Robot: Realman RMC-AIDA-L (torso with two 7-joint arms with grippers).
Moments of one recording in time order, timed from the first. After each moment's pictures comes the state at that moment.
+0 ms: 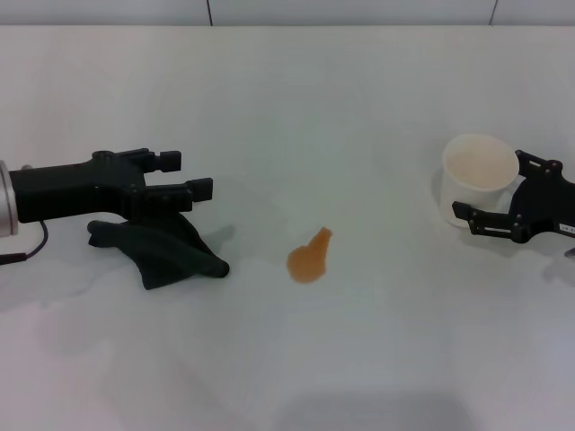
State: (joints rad) left arm -0.48 -2.05 0.79 0.77 1.95 1.52 -1.66; right arm 0.36 2.01 -1.04 -0.57 -1.54 -1.14 0.93
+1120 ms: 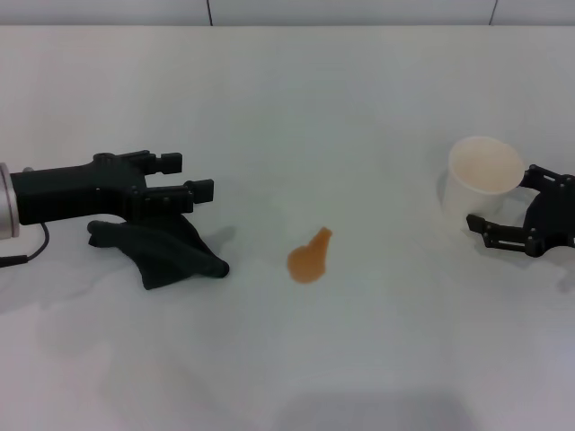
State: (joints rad) left arm -0.48 -2.05 0.79 0.77 1.95 1.52 -1.66; right arm 0.32 2.00 -1.04 -0.59 -1.55 -1.14 0.95
